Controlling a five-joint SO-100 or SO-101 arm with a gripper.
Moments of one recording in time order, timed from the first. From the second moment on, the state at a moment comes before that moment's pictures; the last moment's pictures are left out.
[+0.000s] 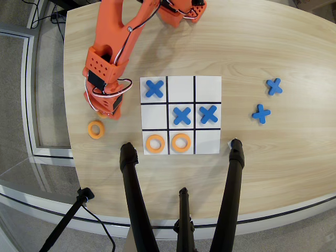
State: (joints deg) arm 37.9 78.0 110.7 22.6 -97.9
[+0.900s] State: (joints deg) arm 37.7 78.8 120.6 14.8 -98.5
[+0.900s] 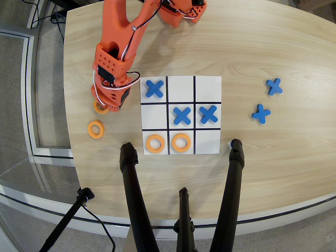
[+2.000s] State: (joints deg) arm 6.8 100.5 123.0 34.9 -80.2
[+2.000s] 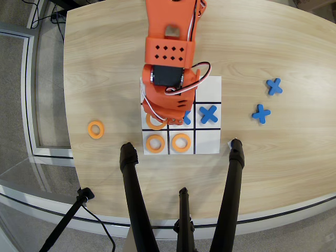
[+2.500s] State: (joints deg) arm 9.8 88.4 123.0 27.1 -82.7
